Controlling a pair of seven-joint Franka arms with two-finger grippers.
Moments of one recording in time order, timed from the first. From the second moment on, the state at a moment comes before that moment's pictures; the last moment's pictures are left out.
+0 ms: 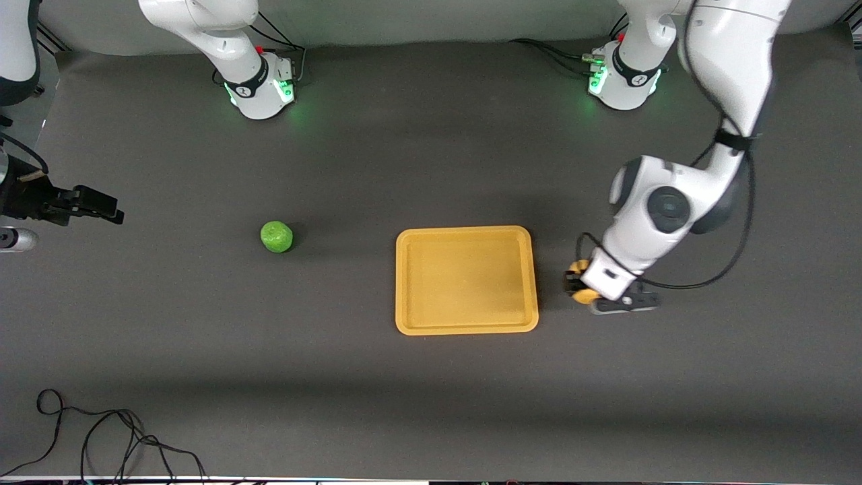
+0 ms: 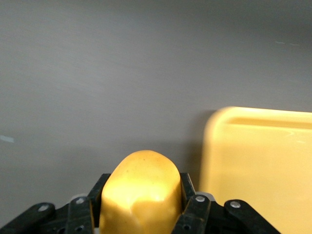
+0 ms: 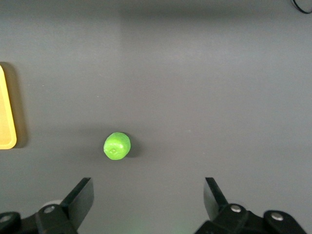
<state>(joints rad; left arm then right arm) -0.23 0.42 -0.15 -1.93 0.01 2.48 -0.51 -0.01 0.08 -0.02 -1.55 0.01 1.57 -0.02</state>
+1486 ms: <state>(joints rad) -0.42 0.61 -0.11 -1.81 0.09 2.49 -0.75 0.24 -0.14 -0.01 -2.36 0.01 2.25 0.19</state>
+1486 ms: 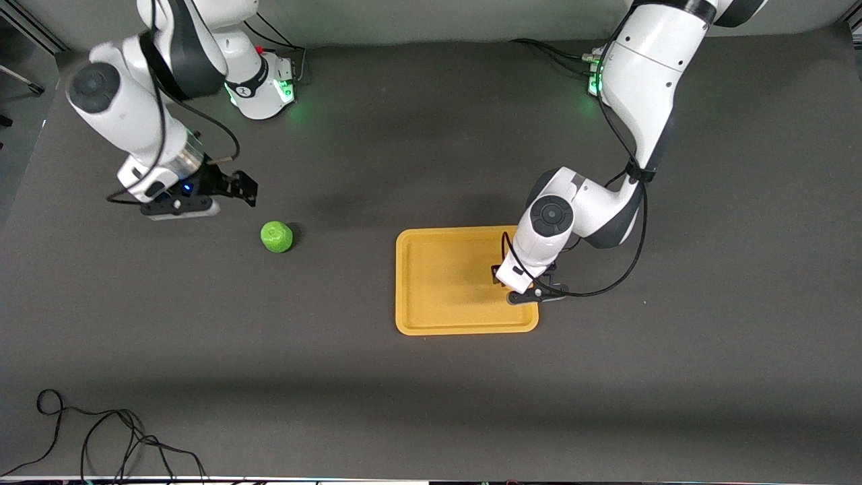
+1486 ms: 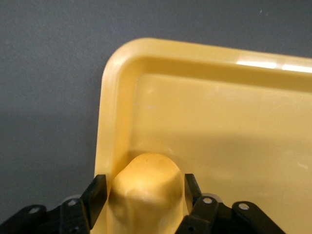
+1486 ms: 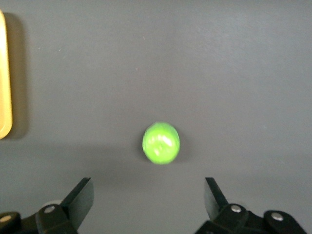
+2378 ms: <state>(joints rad) -0.22 0.16 -0.05 -1.76 0.11 1.97 -0.31 0.26 0.30 -0.02 -2.54 0.01 2.93 0.21</state>
